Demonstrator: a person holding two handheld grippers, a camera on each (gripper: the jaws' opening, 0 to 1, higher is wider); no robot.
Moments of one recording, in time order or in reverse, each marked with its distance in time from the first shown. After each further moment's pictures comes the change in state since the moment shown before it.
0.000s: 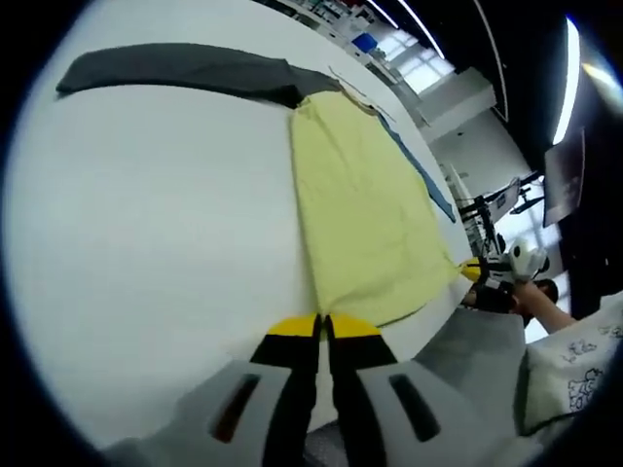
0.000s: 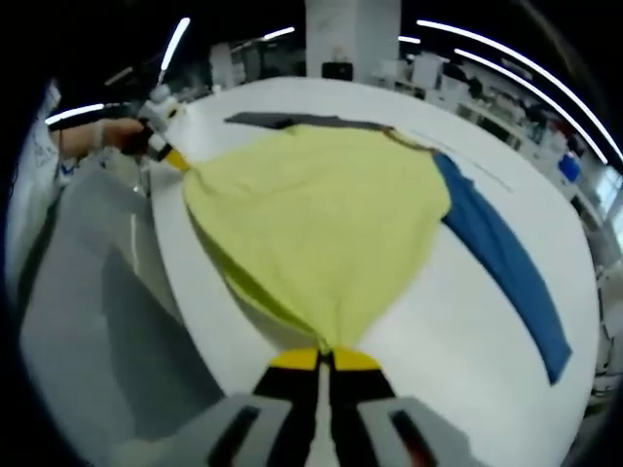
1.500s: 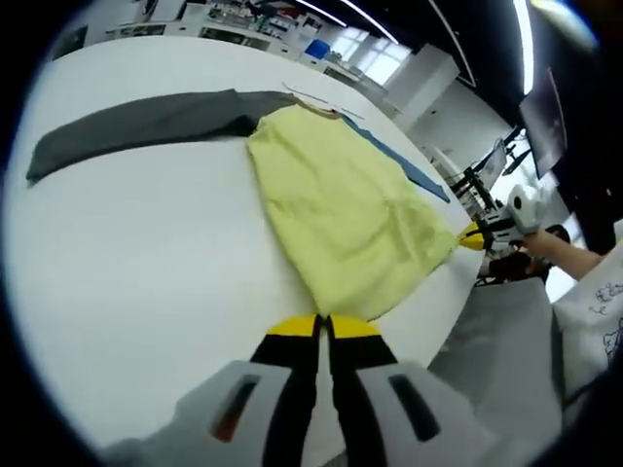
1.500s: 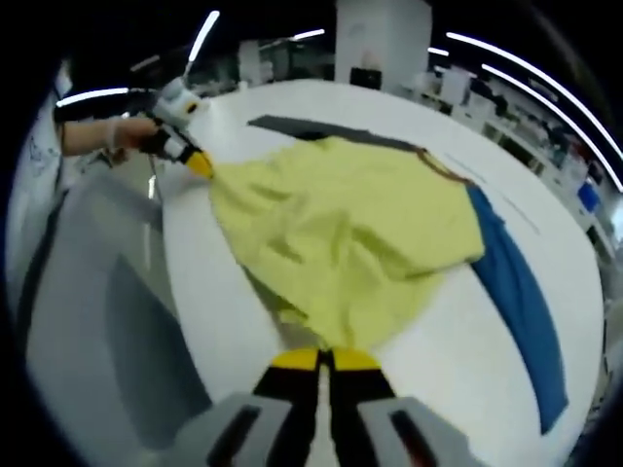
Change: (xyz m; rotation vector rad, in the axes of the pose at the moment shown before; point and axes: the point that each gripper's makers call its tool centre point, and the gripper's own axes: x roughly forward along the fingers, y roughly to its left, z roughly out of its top) left arm 0.010 0.001 0.022 0.239 -0.054 0.008; right arm 0.017 0.012 0.033 -0.094 -0.005 0.060
